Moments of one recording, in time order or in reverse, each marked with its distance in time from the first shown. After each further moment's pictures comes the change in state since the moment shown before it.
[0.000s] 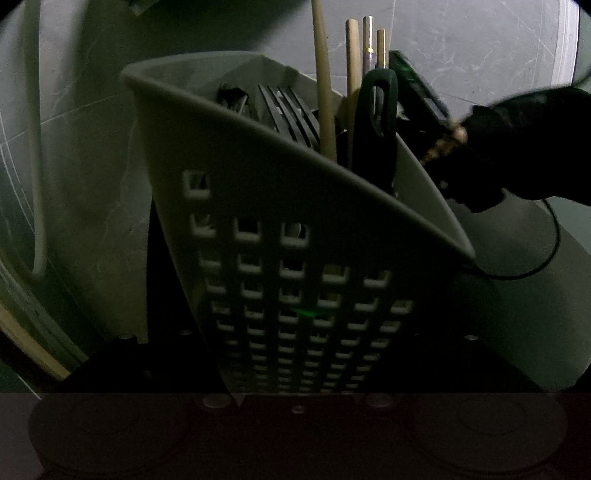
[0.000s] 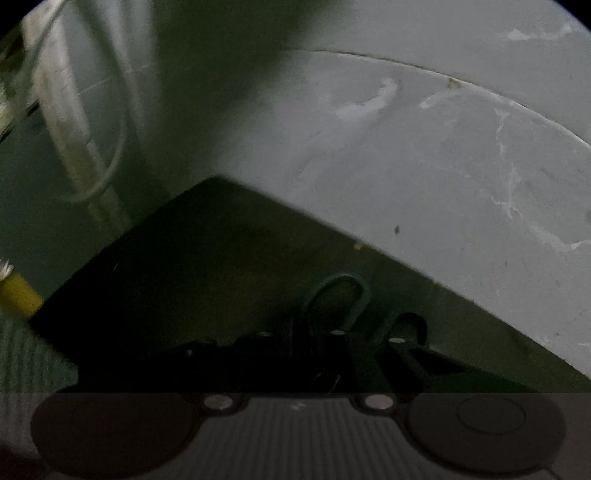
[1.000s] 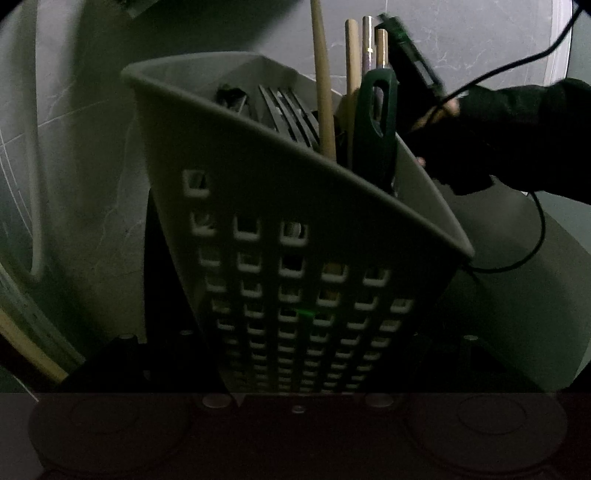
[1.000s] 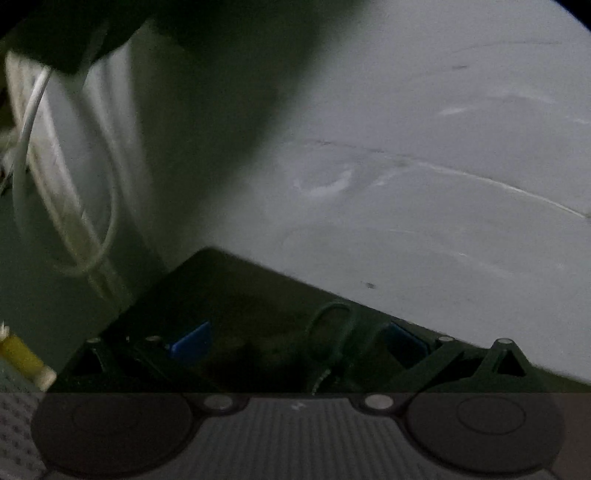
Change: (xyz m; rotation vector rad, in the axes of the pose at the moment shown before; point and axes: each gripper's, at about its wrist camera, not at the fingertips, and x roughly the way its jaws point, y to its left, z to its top) left arm 0.002 0.000 -0.002 0.014 0.002 -0.007; right arm -0.020 -0.010 0.019 0.104 -0.177 -0.047
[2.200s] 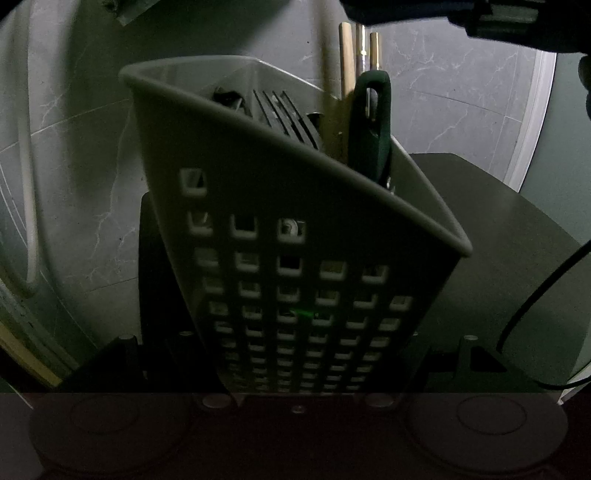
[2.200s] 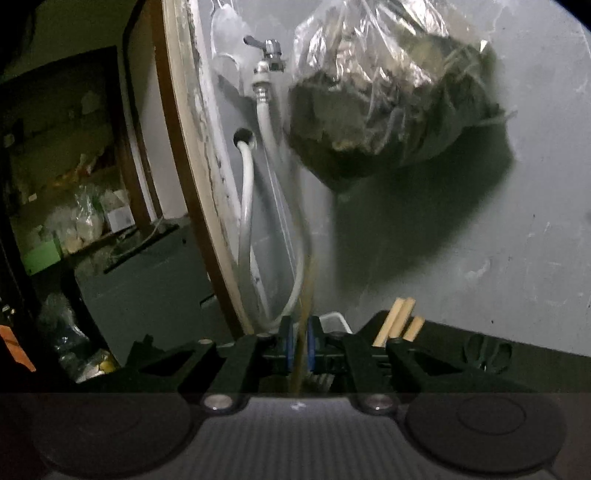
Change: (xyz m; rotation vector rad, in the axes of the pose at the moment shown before) left arm 0.000 0.000 -0.003 0.026 -0.021 -0.016; right arm -0.202 0.149 -0.050 0.019 -0.290 0.215
